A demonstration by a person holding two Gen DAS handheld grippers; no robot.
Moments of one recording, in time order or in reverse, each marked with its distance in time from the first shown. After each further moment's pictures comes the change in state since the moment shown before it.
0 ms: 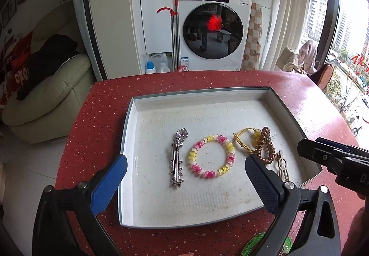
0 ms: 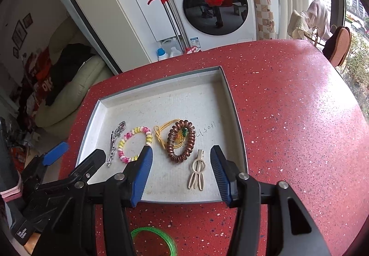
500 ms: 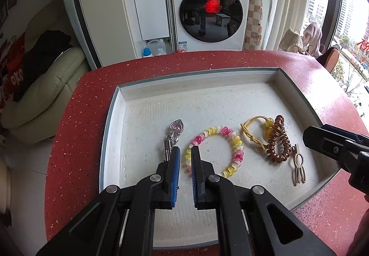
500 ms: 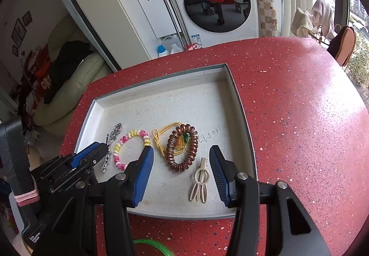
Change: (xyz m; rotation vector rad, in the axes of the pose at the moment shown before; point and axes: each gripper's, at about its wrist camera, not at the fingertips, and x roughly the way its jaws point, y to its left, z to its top) left arm 0.054 -0.014 -0.003 0.039 0.096 0.010; right arm 0.023 0.000 0.008 -0.006 0.018 -0.005
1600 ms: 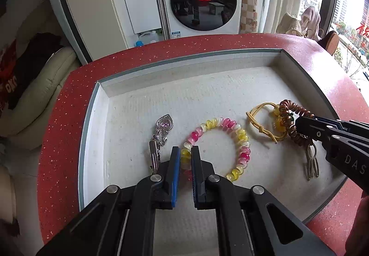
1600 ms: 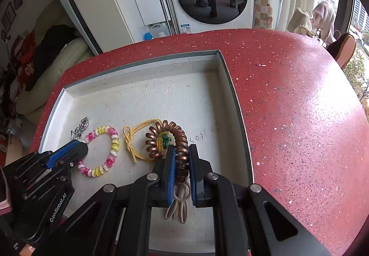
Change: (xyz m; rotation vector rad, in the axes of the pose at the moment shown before) left arm 0.034 -0.013 -0.002 0.068 0.064 0.009; right arm 0.045 -0.010 0.006 -0.053 0.066 -0.110
